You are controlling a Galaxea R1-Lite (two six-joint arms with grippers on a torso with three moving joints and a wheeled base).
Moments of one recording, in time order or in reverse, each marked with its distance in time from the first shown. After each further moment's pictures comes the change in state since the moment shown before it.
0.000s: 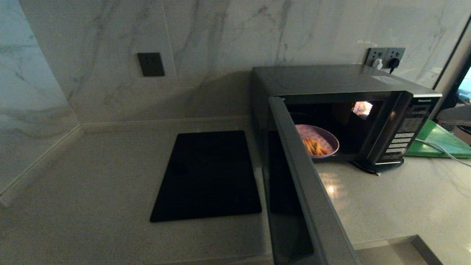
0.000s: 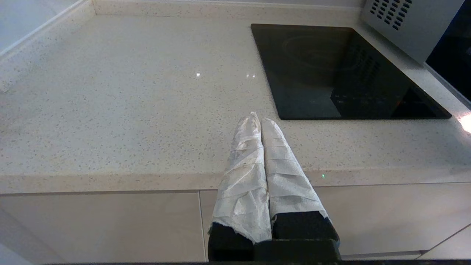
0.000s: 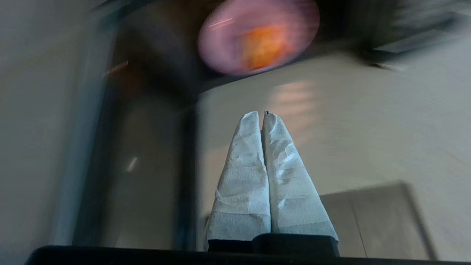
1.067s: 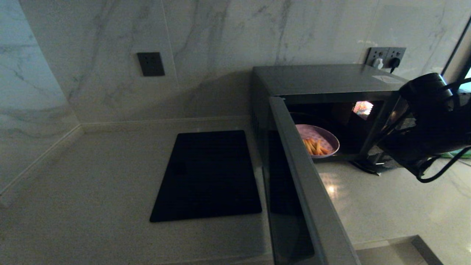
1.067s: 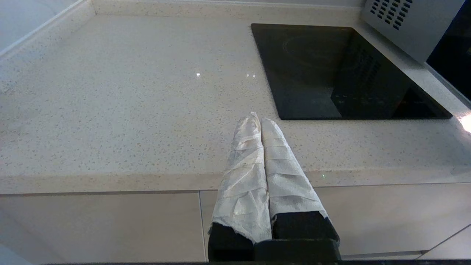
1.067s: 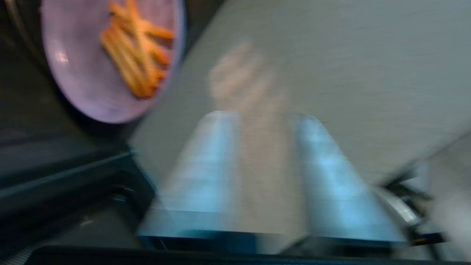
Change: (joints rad) left arm 0.000 0.000 0.000 0.000 0.000 0.000; right arm -0.292 0.500 0.000 -0.064 0.071 0.435
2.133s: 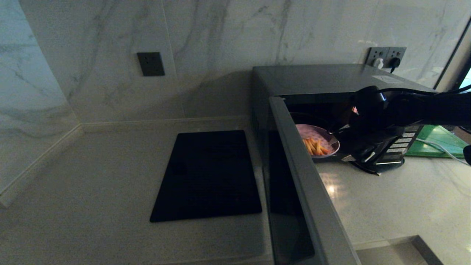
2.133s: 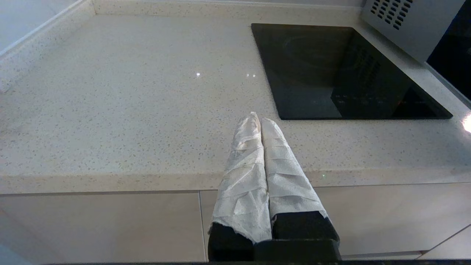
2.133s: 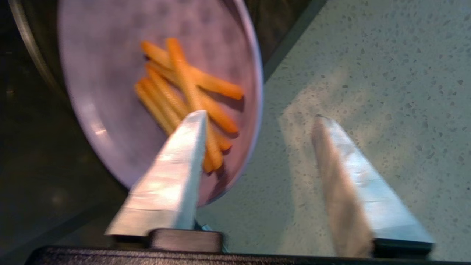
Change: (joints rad) left arm 0.000 0.000 0.000 0.000 0.000 0.000; right arm 0.003 0.419 -0.408 -0.009 0.134 0.148
